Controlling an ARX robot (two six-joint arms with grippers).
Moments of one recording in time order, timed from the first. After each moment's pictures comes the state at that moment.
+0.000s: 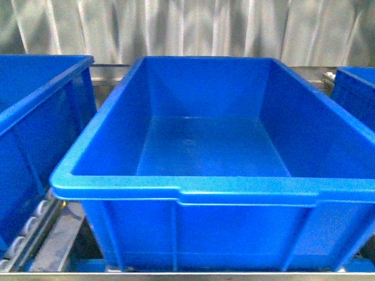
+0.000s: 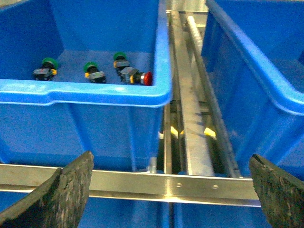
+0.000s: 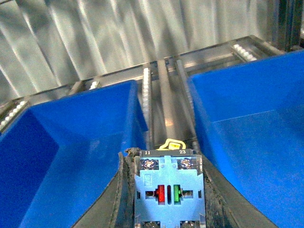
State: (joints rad) left arm 0.00 0.01 0.02 0.00 0.00 -0.01; right arm -0.13 0.95 0.62 0.45 -0.15 0.27
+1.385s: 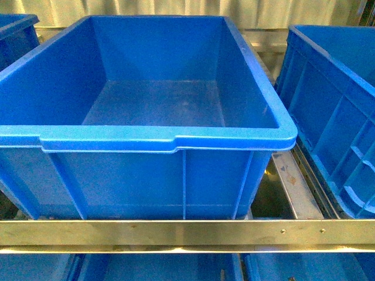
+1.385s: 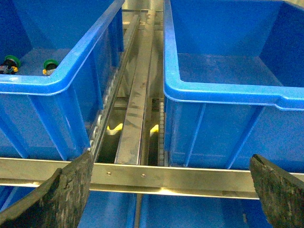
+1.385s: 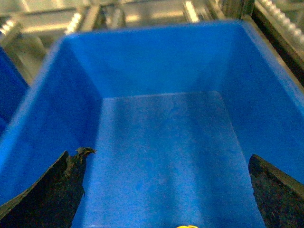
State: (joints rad) left arm 0.00 0.01 0.02 0.00 0.00 -0.01; right arm -0.38 1.51 1.02 0.42 -0.41 0.06
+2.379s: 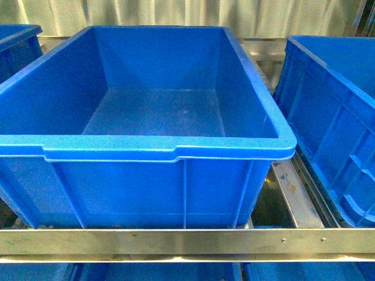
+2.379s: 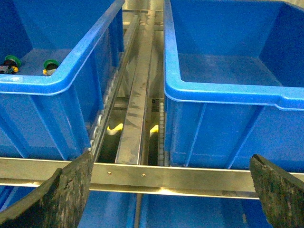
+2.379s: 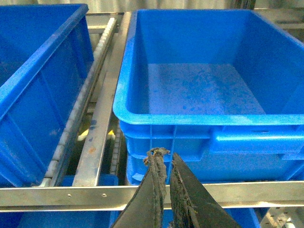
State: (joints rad) left arm 0.00 0.01 0.02 0.00 0.00 -0.01; right arm -0.10 0.30 0.11 0.19 -0.08 0.01
